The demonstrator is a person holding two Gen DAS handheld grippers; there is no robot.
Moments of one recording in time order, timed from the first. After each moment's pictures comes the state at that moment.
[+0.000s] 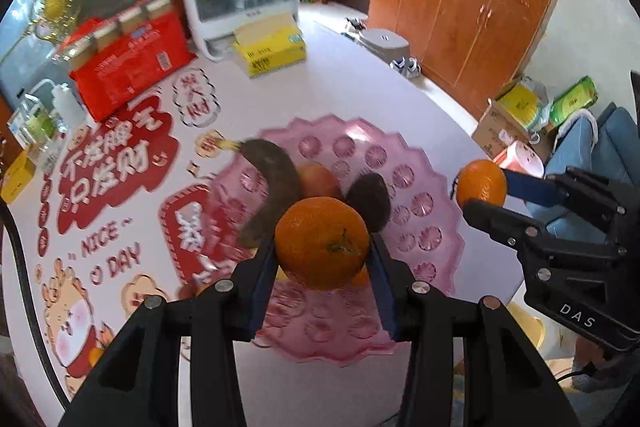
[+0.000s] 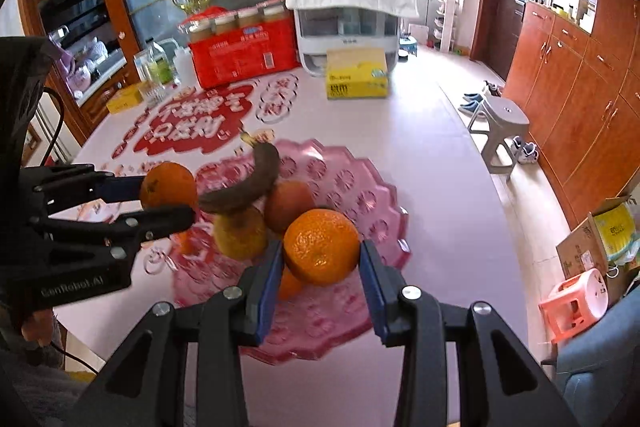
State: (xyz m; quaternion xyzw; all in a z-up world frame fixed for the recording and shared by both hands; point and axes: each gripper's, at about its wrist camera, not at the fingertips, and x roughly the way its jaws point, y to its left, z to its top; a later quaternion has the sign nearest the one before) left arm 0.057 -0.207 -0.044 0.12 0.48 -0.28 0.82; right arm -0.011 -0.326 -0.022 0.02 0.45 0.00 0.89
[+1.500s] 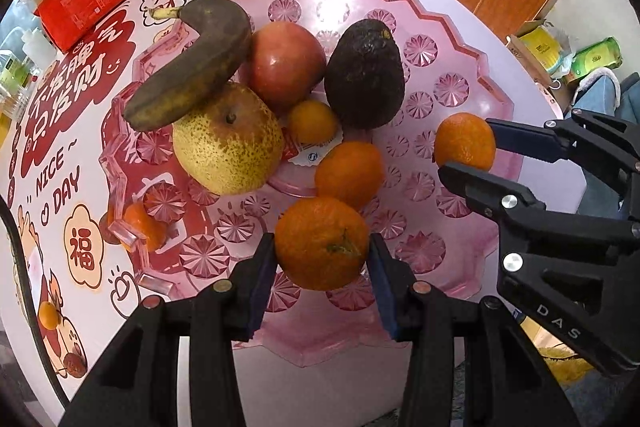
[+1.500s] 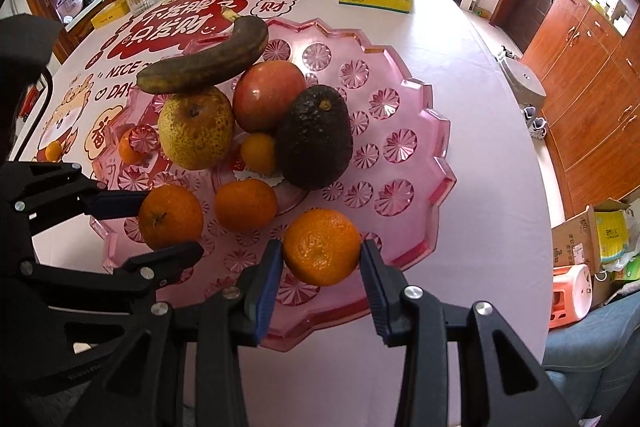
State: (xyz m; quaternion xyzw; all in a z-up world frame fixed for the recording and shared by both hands) left arm 0.041 -0.240 -0.151 0.15 0.58 -0.24 0.76; right arm 0.003 -0.316 -0.121 -0.03 0.55 0.02 0.83
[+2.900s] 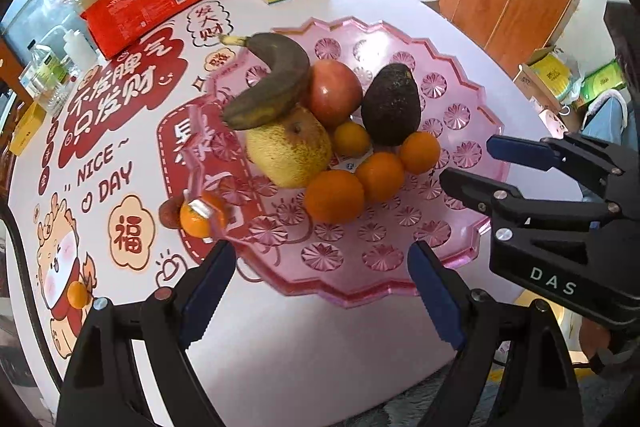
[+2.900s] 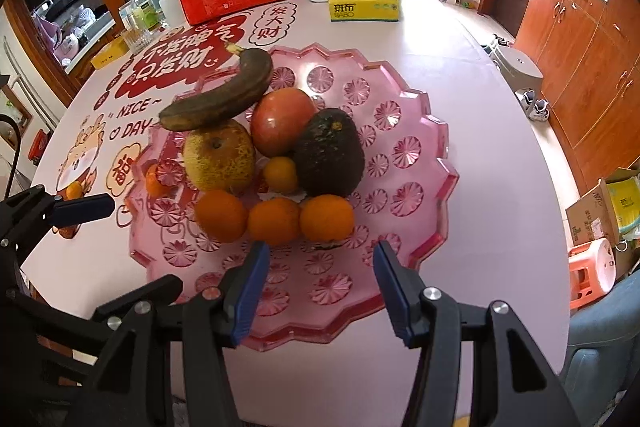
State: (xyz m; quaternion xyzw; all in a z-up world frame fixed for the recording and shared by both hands) left arm 0.016 -0.194 -0.103 0.14 0.54 -0.22 0.80; right arm -0.006 -0.311 -0.102 0.03 0.53 0.01 0.85
